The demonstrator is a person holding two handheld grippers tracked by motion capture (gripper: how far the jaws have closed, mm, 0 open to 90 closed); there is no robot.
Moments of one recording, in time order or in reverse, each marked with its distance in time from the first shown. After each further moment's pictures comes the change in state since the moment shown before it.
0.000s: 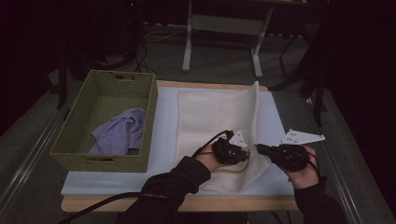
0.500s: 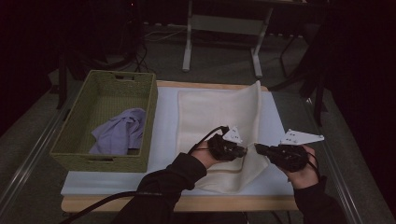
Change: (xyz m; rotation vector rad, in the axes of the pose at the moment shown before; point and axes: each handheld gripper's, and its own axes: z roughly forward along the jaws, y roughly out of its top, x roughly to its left) left arm 0.009 -0.001 -0.019 -0.035 0.004 0.039; right arm 0.002 0.001 0.001 -0.009 0.018 -0.010
